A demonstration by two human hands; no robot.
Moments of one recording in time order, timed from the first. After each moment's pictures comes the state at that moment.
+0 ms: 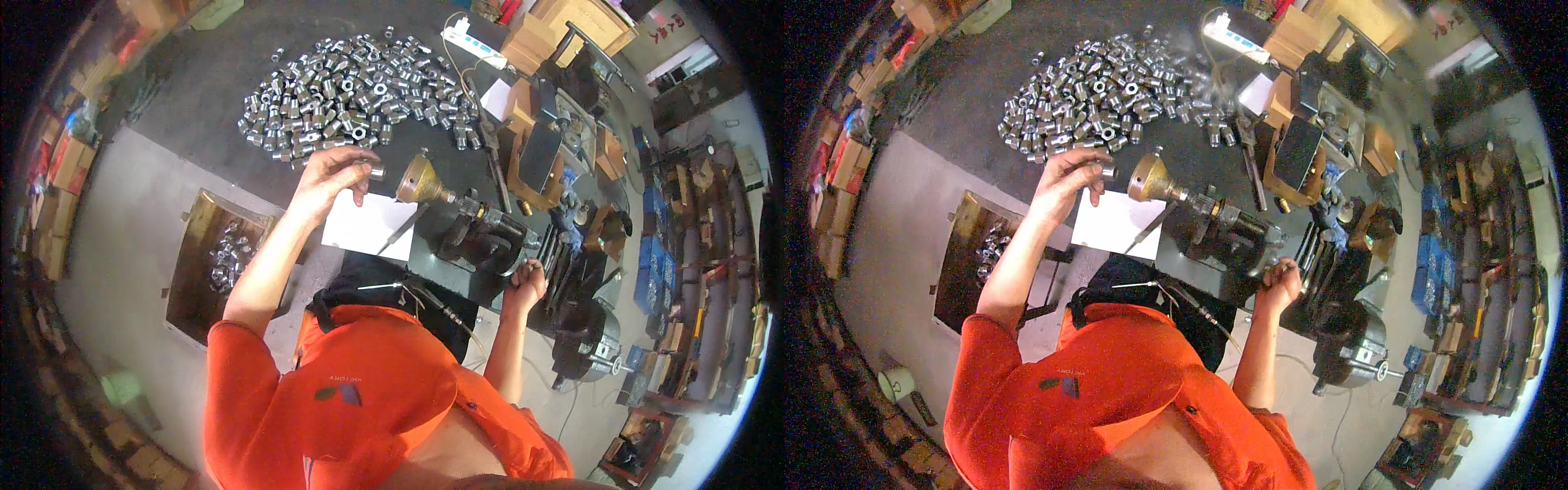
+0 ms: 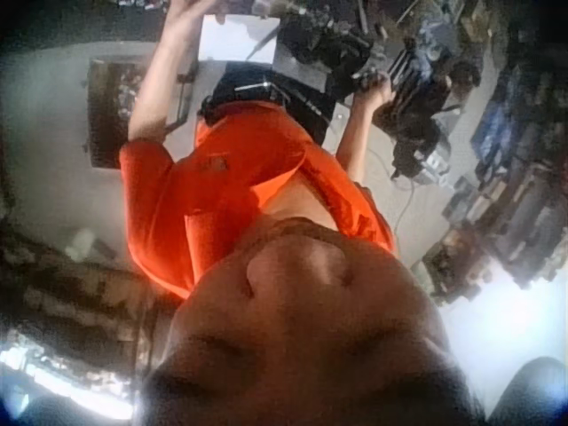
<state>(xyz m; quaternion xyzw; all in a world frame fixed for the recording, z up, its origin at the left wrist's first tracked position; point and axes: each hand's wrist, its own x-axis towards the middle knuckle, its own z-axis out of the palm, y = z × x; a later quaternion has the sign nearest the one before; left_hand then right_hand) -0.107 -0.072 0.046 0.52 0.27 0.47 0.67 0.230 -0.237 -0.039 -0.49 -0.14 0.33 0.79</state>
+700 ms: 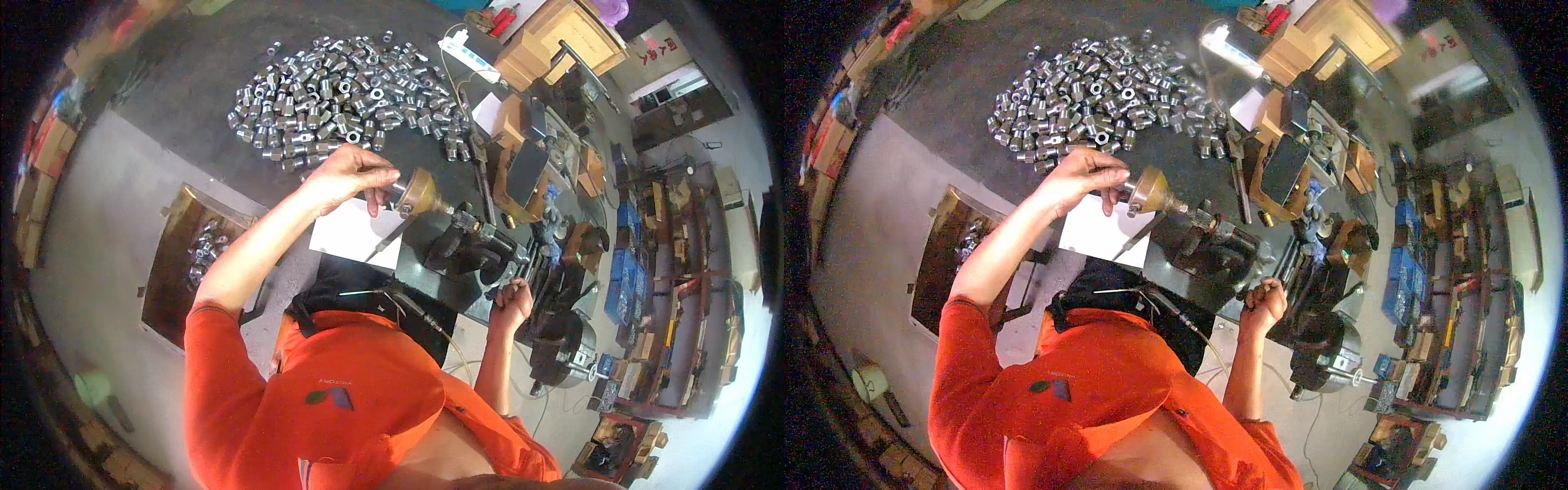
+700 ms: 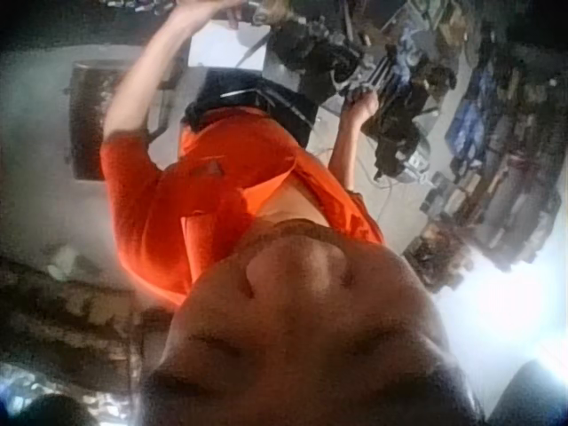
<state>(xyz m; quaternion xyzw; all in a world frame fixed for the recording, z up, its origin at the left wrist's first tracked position) -0.093 -0.049 0.049 0.56 0.25 0.33 0.72 0.223 -0.253 -0.017 -0.50 -0.19 0.35 0.77</state>
